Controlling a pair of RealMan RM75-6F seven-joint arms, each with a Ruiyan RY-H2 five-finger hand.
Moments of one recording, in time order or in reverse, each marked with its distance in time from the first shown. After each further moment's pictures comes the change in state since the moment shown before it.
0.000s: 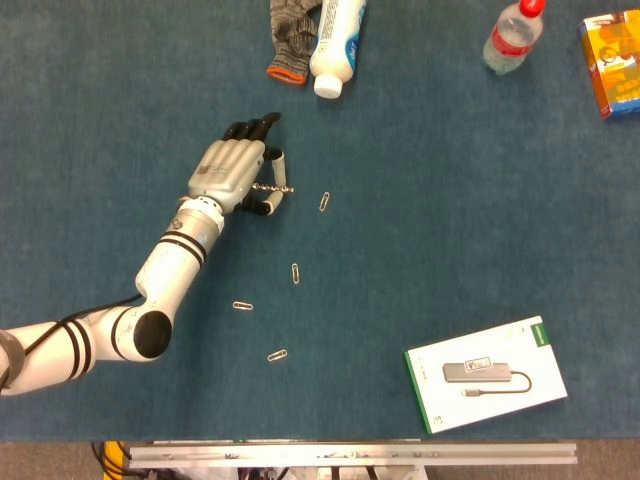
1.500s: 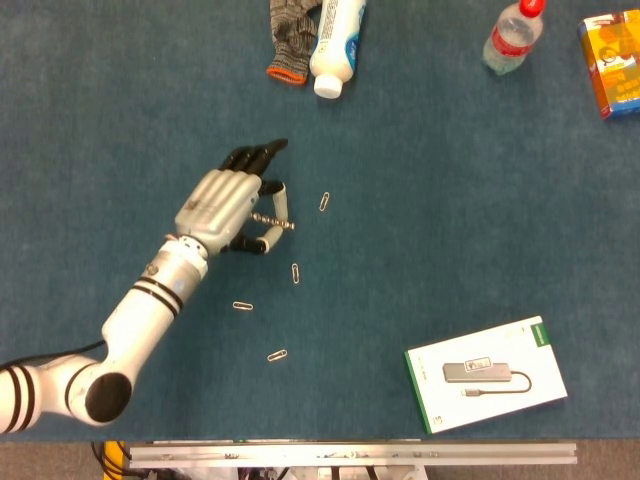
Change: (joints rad) left arm 0.129 0.174 0.081 -0.359 0.213 0.160 -0.023; right arm 0.003 -0.004 0.004 0.004 -0.007 0.011 0.016
